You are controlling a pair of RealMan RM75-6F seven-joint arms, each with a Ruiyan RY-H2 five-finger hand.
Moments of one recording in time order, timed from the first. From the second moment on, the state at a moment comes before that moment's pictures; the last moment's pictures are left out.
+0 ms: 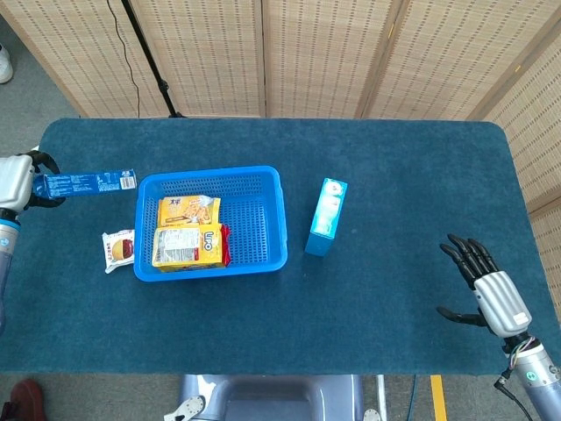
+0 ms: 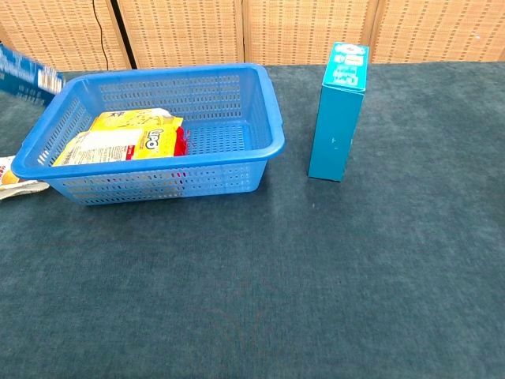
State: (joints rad) left arm -0.64 -1.08 -0.20 -1.33 0.95 0.92 0.00; right arm 0.24 -1.21 -0.01 -1.28 -1.72 1.55 0.49
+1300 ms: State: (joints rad) left arm -0.98 -1.19 -0.04 -1.68 0.60 0.72 0.46; right arm 0.25 -1.21 0.00 -1.25 -1.68 1.51 0.53
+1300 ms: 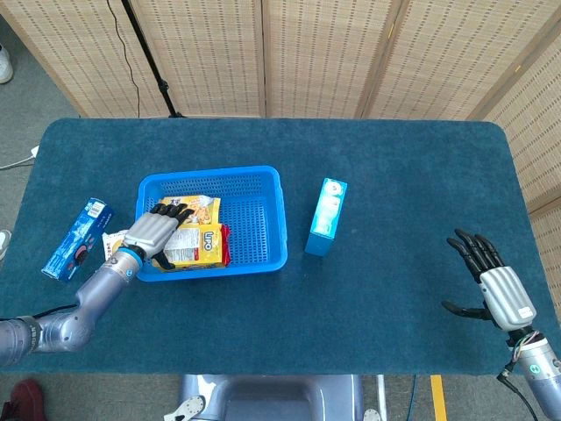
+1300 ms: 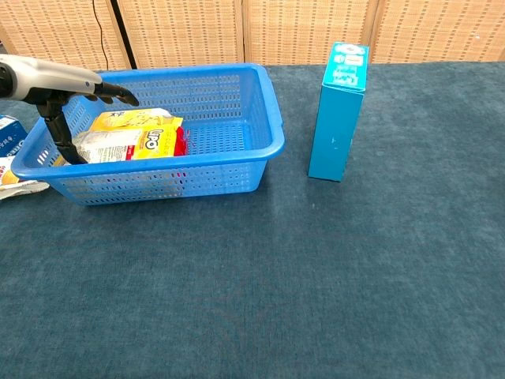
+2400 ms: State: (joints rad) left arm -0.95 -1.27 -0.07 -1.61 0.77 0.89 0.36; right arm 0.25 -1.21 -0.01 -1.25 -1.69 1.51 0.54
